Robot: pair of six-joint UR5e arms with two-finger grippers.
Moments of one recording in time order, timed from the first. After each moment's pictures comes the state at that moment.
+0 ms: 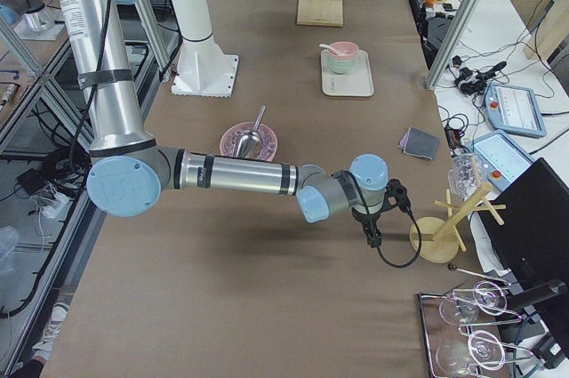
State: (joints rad) left arm -1.14 -1.66 -1.90 -1.82 -2.07 -0.69; right arm 1.43 -1.41 1.27 -1.07 2.29 0.03
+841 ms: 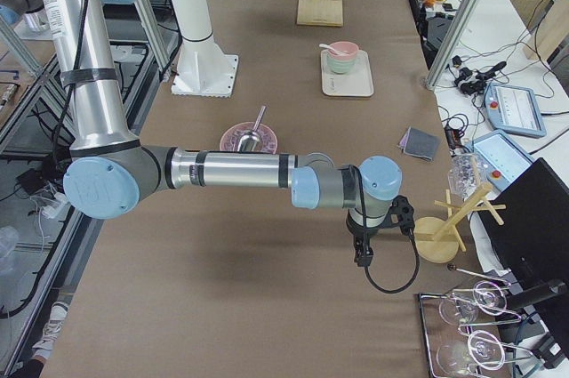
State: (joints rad) left arm -1.48 -1.53 -1.75 -1.65 -2.28 -0.26; right arm 1.58 -1.39 1.44 -1.59 2.33 -0.07
